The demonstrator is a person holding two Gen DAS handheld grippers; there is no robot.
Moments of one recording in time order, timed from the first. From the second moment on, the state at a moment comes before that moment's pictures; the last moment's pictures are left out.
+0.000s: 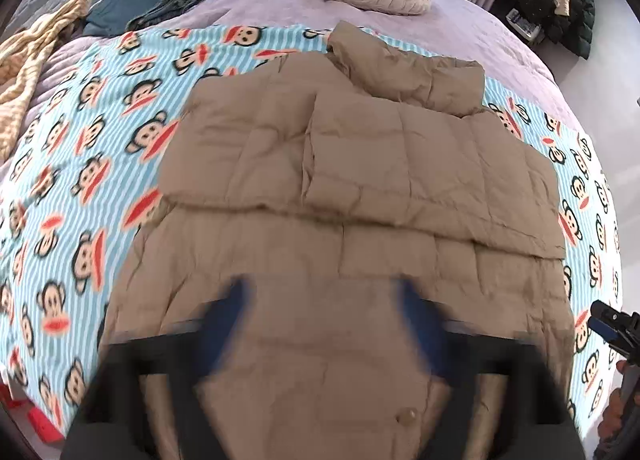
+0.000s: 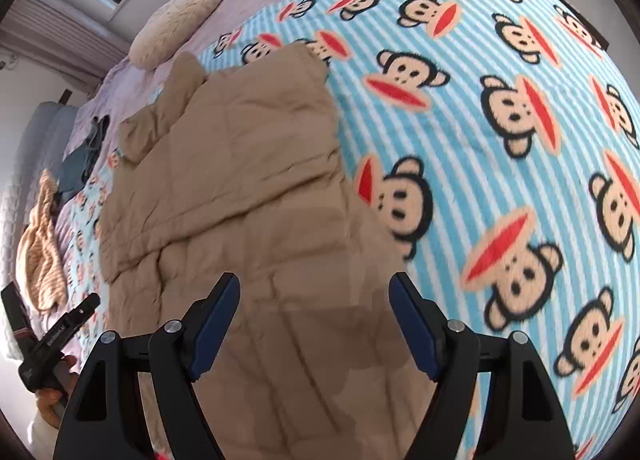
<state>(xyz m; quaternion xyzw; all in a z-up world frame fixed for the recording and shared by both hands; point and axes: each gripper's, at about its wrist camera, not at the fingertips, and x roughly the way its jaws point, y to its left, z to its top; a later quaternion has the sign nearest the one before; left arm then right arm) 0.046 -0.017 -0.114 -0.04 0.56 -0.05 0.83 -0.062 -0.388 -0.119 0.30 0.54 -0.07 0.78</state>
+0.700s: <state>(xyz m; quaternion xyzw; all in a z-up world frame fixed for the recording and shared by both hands) -0.037 0.009 -0.092 -0.04 0.59 -0.03 0.80 -0.096 -0.328 -0.102 0.32 0.57 -0.01 0.76</state>
